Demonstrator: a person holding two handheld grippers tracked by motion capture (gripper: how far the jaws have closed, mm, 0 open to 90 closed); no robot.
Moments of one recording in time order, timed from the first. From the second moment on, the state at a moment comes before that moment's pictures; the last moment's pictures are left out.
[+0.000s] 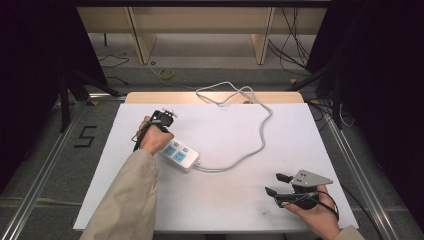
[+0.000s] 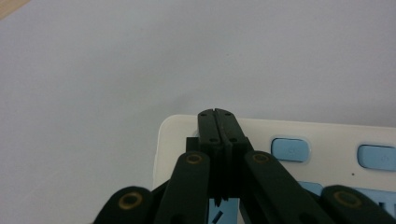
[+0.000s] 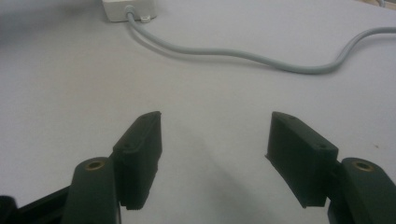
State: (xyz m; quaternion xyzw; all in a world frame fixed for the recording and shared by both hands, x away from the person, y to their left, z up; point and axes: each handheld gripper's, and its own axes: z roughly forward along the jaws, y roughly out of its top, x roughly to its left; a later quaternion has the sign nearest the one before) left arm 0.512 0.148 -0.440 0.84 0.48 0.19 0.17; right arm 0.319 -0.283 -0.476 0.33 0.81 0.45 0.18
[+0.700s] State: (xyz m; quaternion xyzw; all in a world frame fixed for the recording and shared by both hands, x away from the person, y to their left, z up) left arm 0.482 0.167 -0.421 0.81 0.49 0.20 0.25; right arm 0.320 -0.283 -0.476 0.33 0.81 0.45 0.18
